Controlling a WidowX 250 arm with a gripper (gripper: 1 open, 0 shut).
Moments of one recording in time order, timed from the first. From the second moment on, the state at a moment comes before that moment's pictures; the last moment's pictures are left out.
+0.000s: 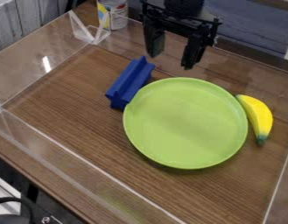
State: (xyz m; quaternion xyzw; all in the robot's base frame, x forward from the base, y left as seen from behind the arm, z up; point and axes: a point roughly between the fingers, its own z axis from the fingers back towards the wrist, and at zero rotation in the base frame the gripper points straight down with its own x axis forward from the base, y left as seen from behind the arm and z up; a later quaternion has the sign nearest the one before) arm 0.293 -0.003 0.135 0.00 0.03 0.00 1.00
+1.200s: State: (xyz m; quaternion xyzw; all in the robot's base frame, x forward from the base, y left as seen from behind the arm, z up) arm 0.344 -0.118 0.041 -0.03 0.05 -0.02 1.00
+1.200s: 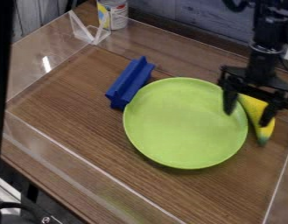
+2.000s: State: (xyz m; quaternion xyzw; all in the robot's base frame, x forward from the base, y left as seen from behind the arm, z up) arm 0.353 -0.131 0.028 -0.03 0.05 -0.02 1.00
